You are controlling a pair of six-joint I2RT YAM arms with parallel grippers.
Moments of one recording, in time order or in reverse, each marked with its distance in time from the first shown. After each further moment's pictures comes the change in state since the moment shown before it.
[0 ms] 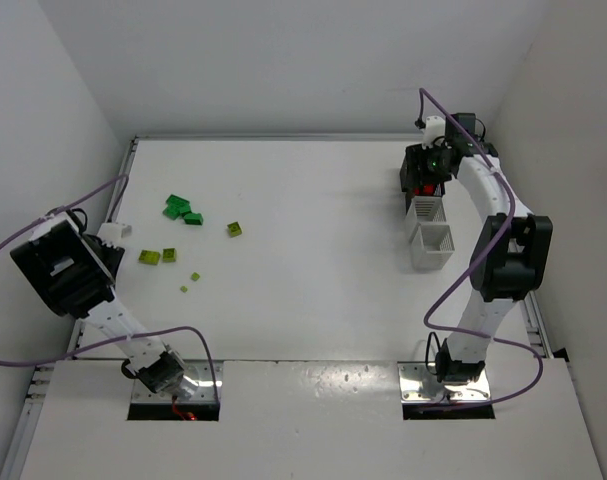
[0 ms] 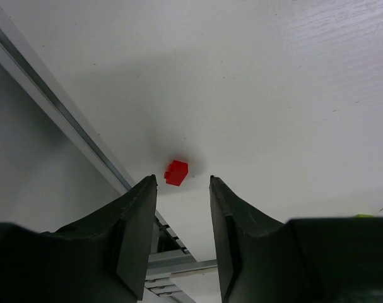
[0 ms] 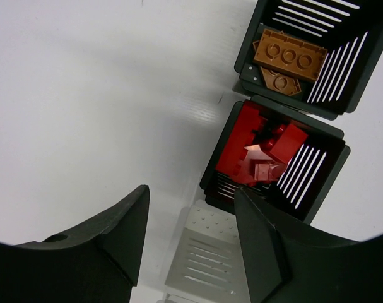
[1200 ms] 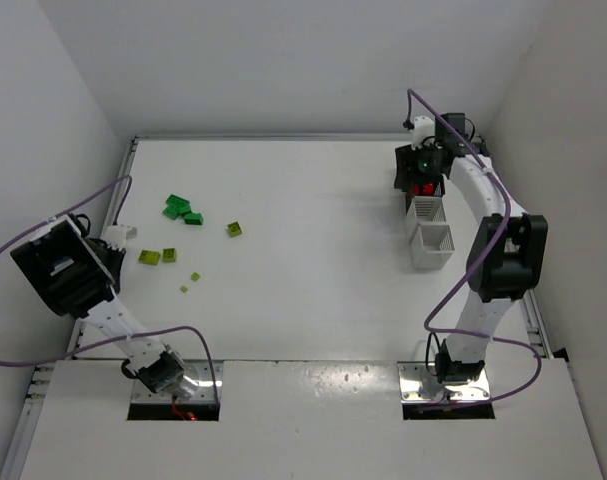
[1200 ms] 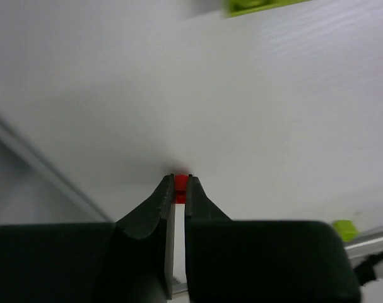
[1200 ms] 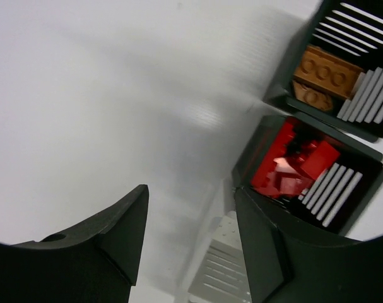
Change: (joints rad) left arm 0.002 0.014 -0.038 0.022 0.051 0.019; right arm 0.049 0.000 0.000 0.002 -0.008 -0.018
